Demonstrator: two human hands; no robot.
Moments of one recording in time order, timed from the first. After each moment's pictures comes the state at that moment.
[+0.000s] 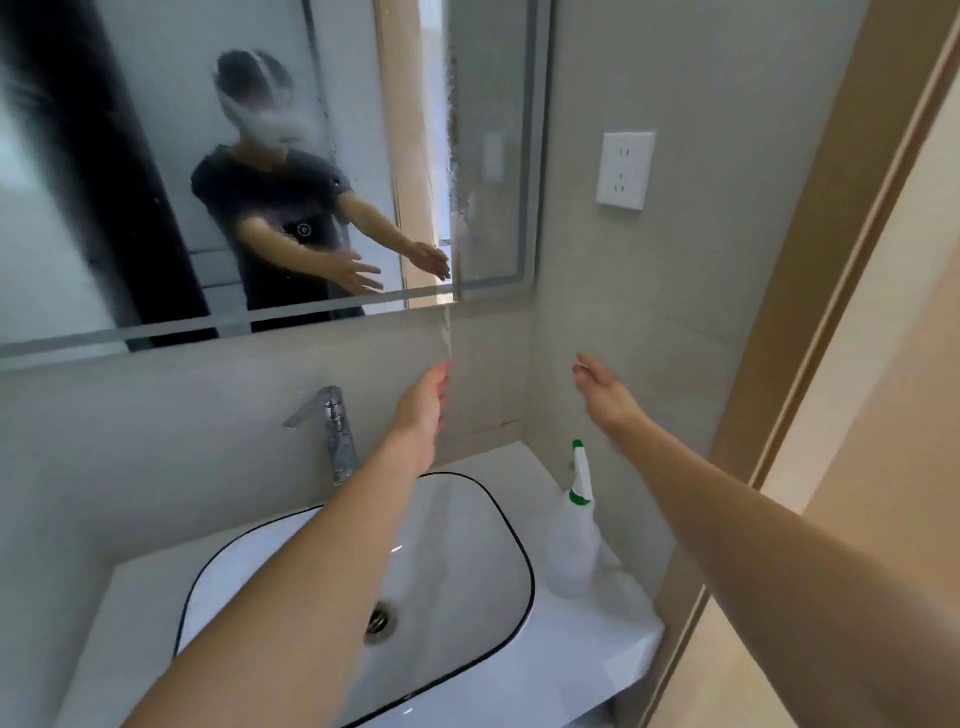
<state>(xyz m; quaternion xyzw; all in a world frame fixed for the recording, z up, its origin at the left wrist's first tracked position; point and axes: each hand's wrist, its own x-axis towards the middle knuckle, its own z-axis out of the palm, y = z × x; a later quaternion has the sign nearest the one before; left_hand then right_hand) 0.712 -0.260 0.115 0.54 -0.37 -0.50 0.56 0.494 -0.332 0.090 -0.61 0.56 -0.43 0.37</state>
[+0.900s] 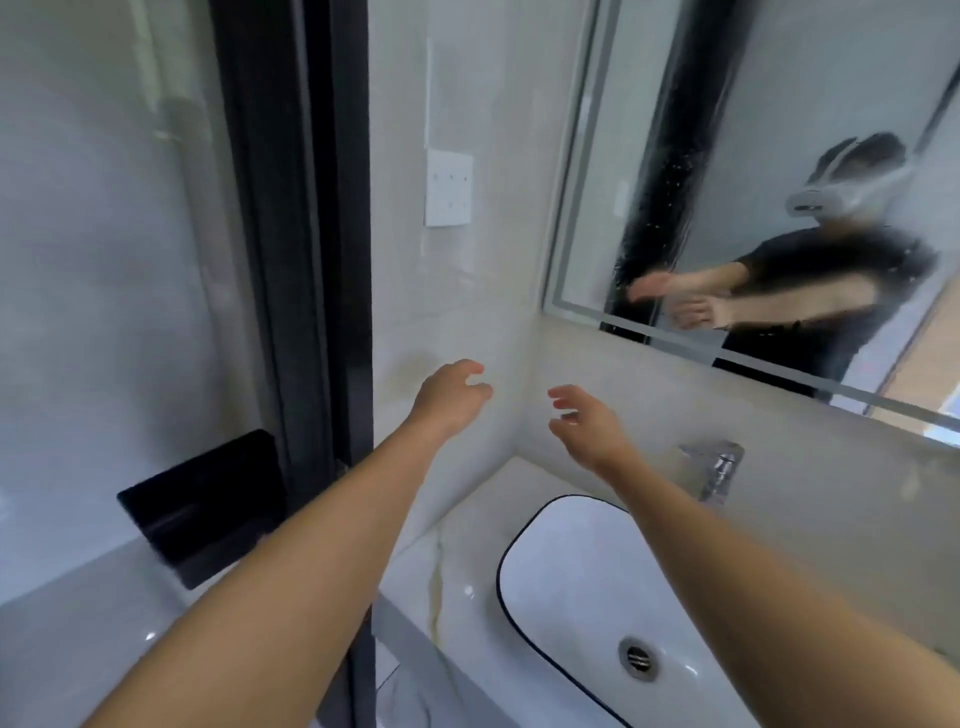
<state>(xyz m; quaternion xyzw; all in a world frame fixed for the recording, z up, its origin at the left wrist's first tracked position) 0.943 0.034 0.133 0.83 -0.19 -0.05 0.52 0.855 -0.149 0.115 -0.91 0.15 -0.16 0.35</state>
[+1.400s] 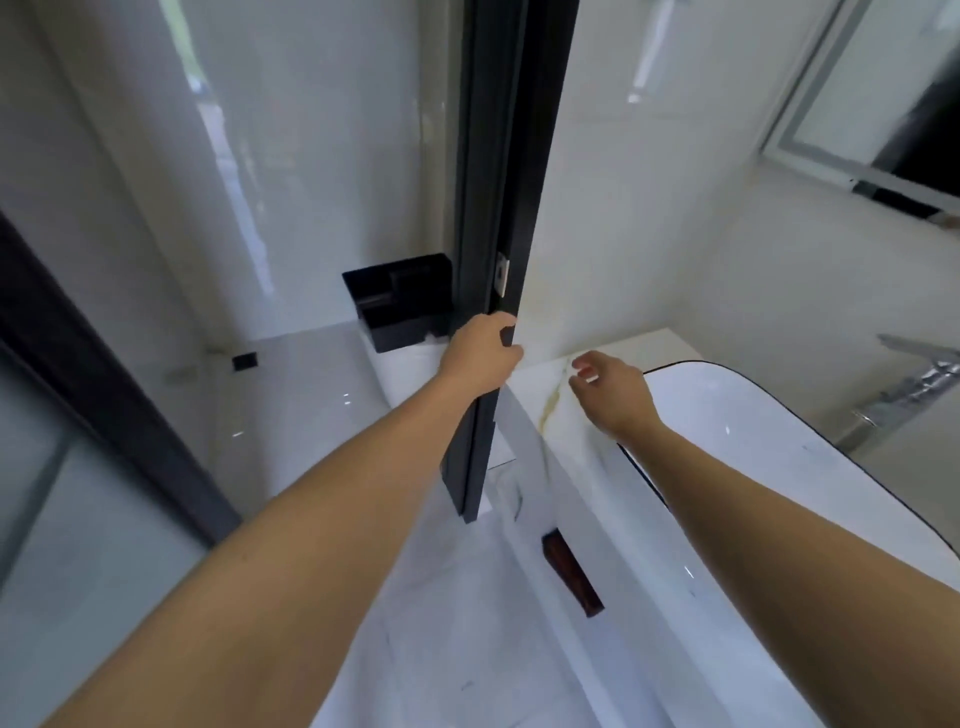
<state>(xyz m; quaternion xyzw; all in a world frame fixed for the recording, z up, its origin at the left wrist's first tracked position) 0.773 0.144 0.012 0.91 -0.02 -0.01 0.41 0.763 -0.046 -0.013 -0.96 -0.01 -0.04 0.28</state>
